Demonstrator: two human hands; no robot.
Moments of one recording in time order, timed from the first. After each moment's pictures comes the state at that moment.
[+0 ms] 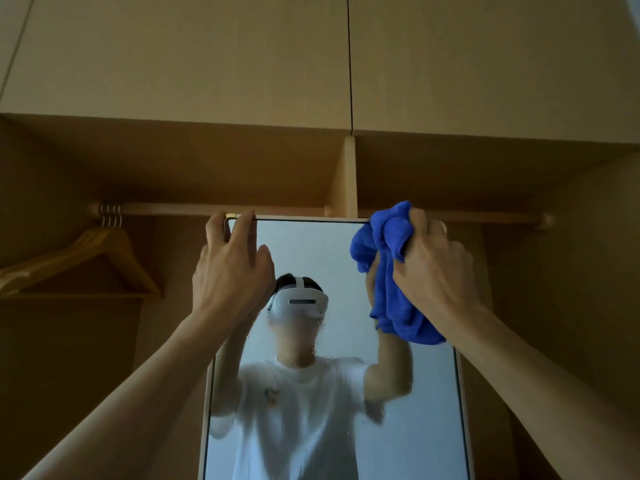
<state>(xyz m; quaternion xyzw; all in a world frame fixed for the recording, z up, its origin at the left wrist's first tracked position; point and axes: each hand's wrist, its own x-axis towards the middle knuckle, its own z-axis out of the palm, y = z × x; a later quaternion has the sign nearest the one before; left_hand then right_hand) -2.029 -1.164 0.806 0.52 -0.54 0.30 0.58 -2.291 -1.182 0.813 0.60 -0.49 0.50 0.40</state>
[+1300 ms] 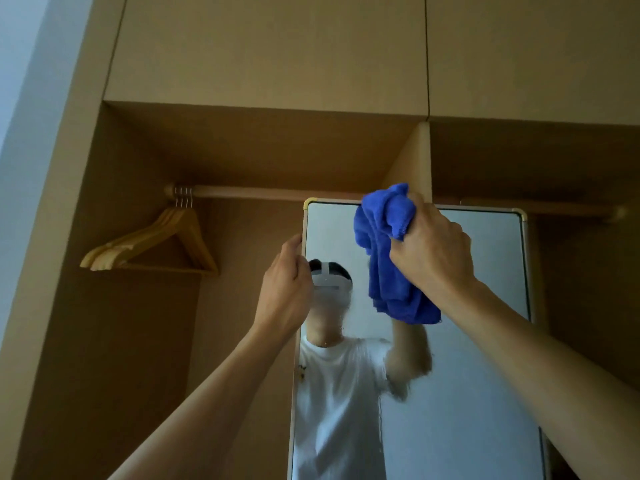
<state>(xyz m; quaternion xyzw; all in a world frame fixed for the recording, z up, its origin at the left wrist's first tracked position) -1.986 -1.140 0.756 0.43 -0.60 0.04 0.67 -2.180 -1.164 0.818 0.65 -0.40 0.55 0.33</state>
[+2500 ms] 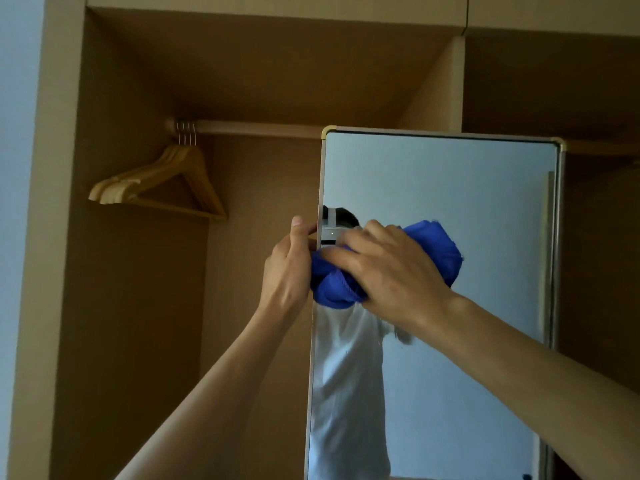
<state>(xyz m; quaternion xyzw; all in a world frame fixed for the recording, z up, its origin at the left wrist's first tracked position) -1.971 -1.141 0.697 0.40 -0.55 -0.15 0.72 -2.130 -1.147 0.717 0.79 -0.24 0.31 0.48</state>
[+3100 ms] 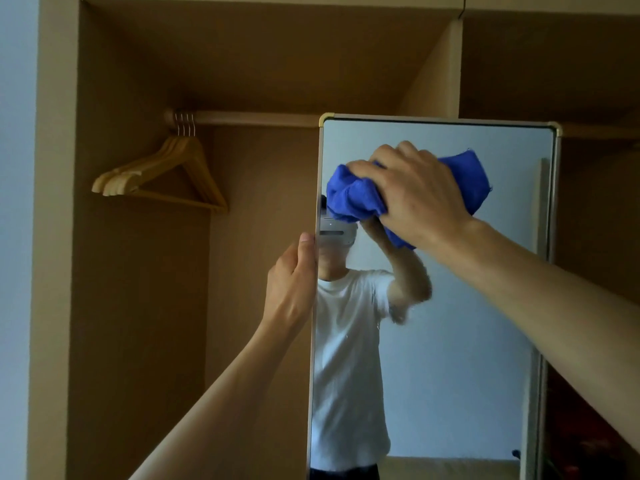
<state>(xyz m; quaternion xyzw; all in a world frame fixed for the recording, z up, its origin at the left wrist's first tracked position) -1.977 -1.138 0.666 0.45 -0.56 -0.10 0.69 -2.148 -1.149 0.782 0.72 -0.29 0.38 0.49</state>
